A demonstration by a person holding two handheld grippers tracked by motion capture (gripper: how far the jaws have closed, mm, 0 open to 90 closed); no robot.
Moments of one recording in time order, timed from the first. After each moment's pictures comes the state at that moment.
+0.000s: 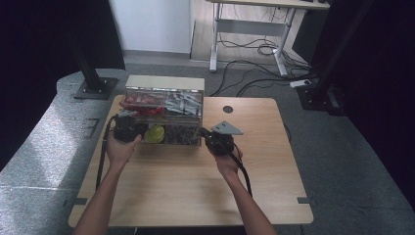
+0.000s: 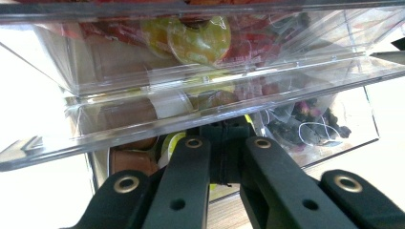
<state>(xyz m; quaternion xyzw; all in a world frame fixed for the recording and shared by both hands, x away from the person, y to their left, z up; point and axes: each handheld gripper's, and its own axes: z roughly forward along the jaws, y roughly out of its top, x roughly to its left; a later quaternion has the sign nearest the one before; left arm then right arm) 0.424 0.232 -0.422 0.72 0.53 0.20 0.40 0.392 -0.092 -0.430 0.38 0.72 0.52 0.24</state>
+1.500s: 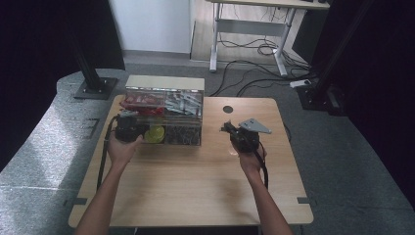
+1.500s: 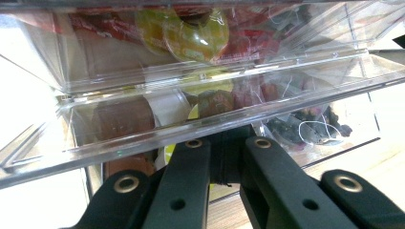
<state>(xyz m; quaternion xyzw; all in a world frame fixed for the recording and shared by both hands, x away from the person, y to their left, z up) 0.425 0.228 -0.425 0.73 0.53 0.19 0.40 0.395 -0.162 -0.419 0.42 0.69 0.52 0.28</state>
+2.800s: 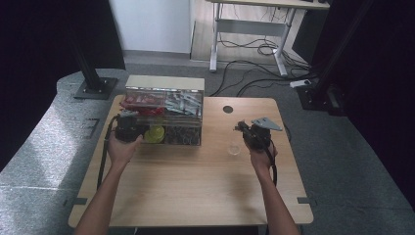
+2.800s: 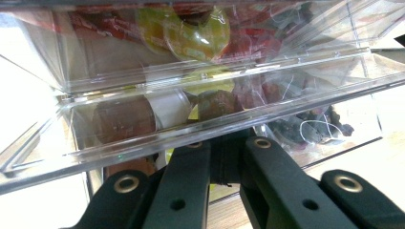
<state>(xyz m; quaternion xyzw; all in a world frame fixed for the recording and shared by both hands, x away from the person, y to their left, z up) 0.426 0.228 -0.425 0.73 0.53 0.19 0.40 0.414 -0.199 -0.433 0.47 0.68 0.49 0.29</state>
